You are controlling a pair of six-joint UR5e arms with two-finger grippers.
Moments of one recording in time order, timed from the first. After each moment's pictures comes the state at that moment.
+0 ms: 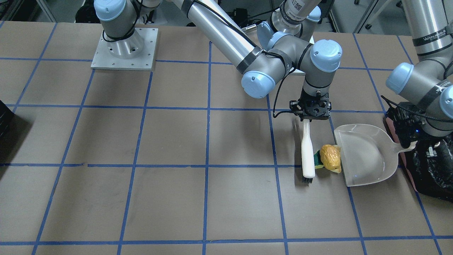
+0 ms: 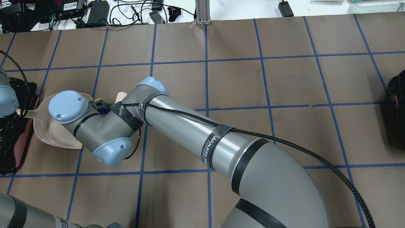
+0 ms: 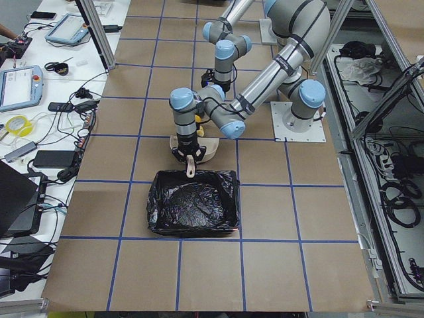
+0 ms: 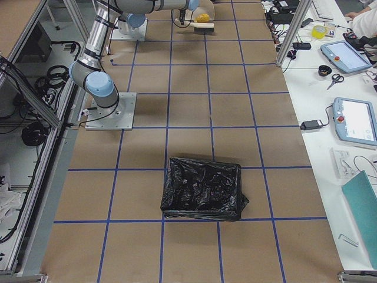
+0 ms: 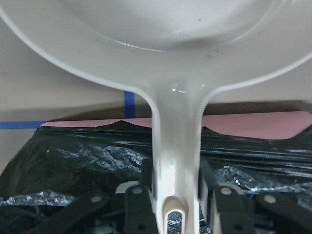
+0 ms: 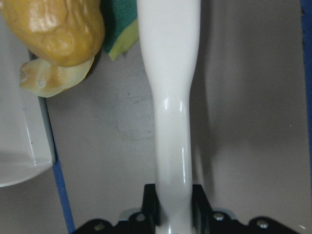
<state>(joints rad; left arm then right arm) -0.98 -1.93 -1.83 -0.79 1.93 2.18 2.45 -0.75 1.13 -2.08 -1.46 1.02</state>
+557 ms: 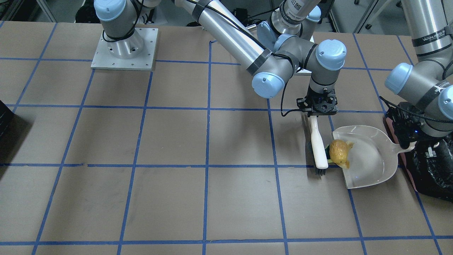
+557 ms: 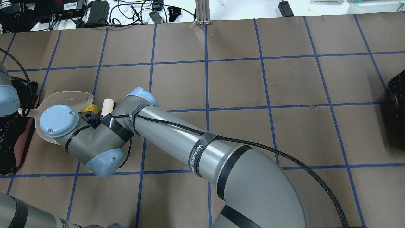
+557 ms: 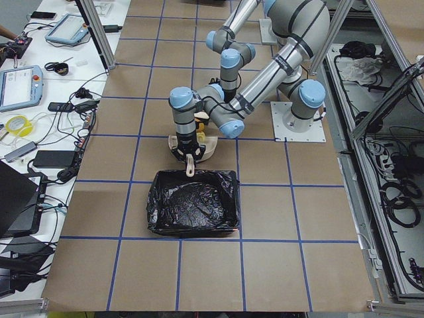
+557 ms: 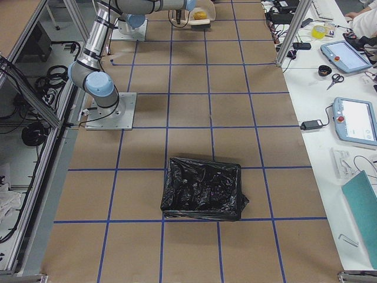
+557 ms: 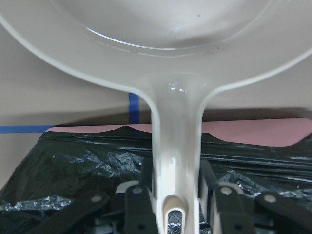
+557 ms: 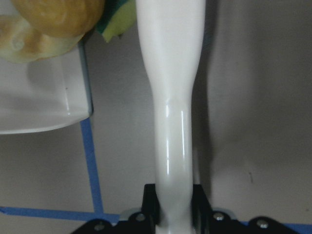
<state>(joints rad) -0.98 -1.93 -1.83 -0.79 1.93 2.16 2.50 -0.70 1.09 -2.14 -1.42 1.02</state>
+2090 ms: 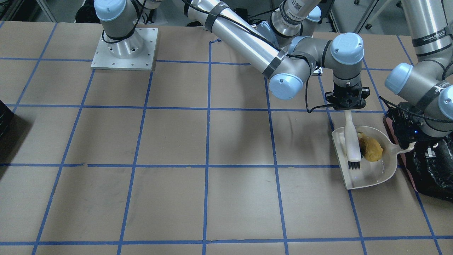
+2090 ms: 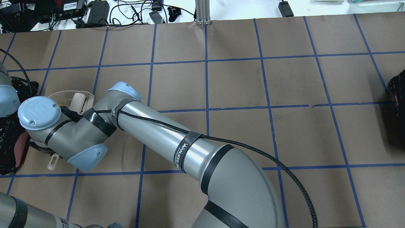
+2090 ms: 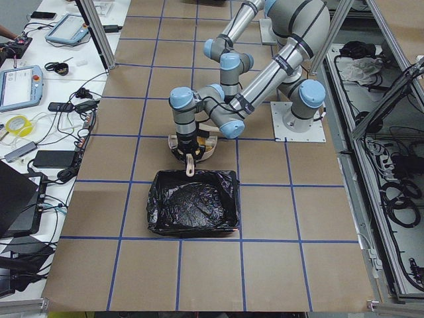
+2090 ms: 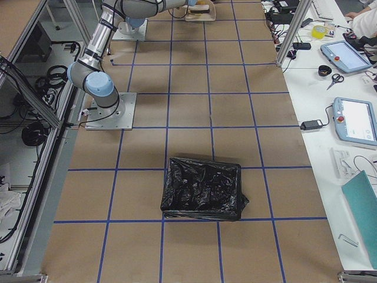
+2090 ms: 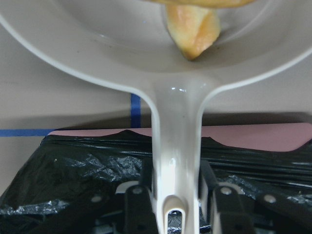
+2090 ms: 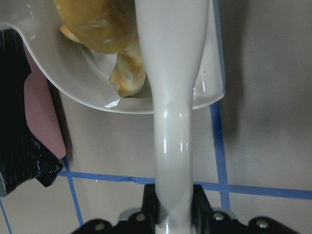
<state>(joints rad) -0.98 -1.93 -1.83 -0.79 1.92 2.16 2.50 -0.64 0.88 -2.16 -1.27 1.13</state>
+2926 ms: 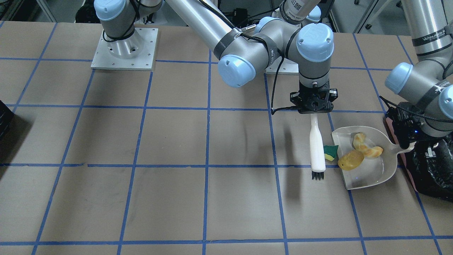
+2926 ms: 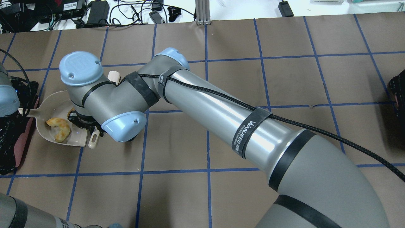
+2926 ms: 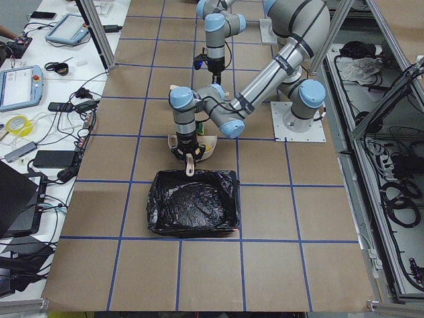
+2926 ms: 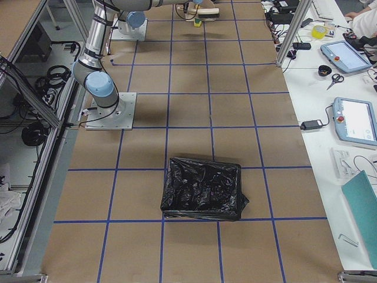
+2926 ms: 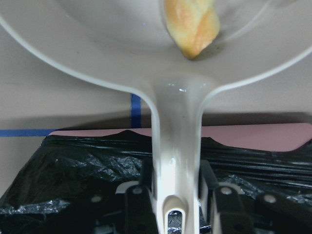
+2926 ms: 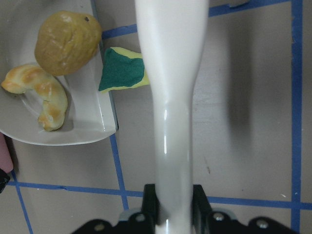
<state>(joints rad) -0.98 -1.93 -1.83 -0.79 1.92 2.16 2.35 -0.90 1.19 -2.07 -1.27 0.93</state>
